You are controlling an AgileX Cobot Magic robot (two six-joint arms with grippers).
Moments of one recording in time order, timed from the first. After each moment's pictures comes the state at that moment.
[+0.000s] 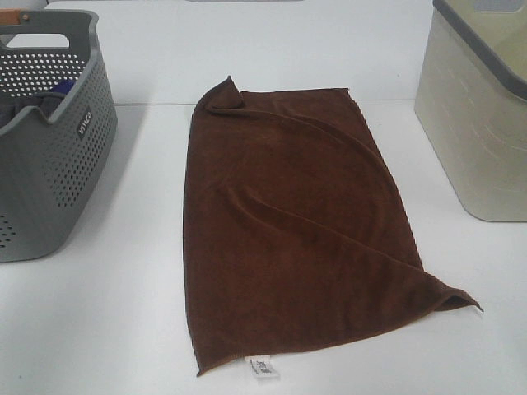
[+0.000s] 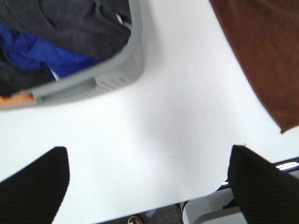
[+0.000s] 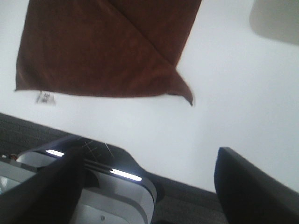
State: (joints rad) left arm -0.34 1.04 -1.08 0.11 1.22 -0.15; right arm 0.21 0.82 -0.90 0.13 1.22 -0.08
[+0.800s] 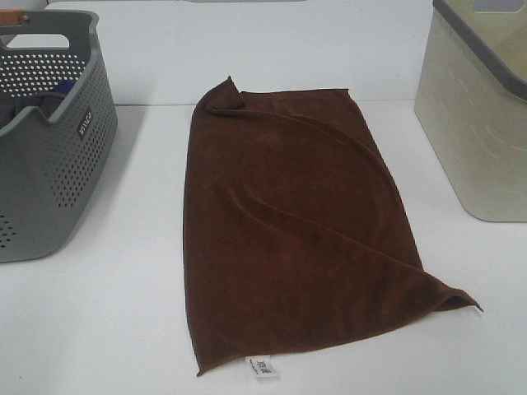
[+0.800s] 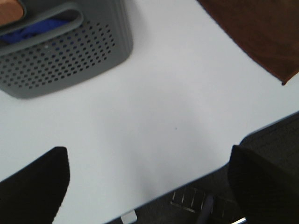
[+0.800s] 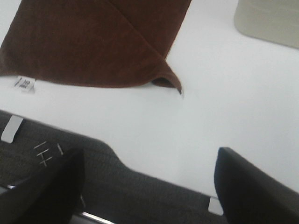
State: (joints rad) left arm -0.34 0.22 -0.53 0.06 1.13 0.03; right arm 0.21 0.23 -0.55 0.09 1.18 -0.12
